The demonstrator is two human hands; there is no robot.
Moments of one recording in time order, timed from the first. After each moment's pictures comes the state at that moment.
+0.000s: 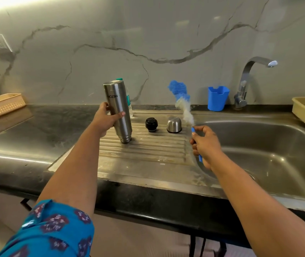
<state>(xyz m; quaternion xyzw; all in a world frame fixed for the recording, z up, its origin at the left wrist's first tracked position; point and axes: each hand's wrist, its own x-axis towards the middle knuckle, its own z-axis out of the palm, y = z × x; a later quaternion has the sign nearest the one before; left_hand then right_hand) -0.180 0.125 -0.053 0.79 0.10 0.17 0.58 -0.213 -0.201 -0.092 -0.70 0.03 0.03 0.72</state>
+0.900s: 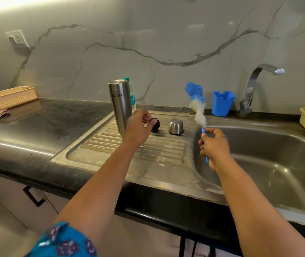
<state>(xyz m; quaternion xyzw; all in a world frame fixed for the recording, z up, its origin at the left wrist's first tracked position) -0.197 0.012 -0.084 0.87 0.03 0.36 0.34 -0.204 -0.225 -0.089 -0.69 0.06 0.01 0.72</state>
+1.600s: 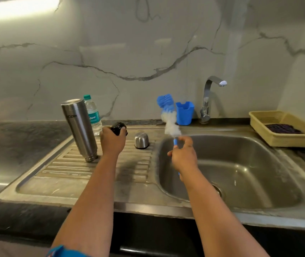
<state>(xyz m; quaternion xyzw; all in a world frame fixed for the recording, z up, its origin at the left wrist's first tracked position) -0.148 -0.039 -0.082 0.83 0.23 0.31 0.41 -0.193 -0.254 -0.092 -0.78 0.08 -0.04 0.62</state>
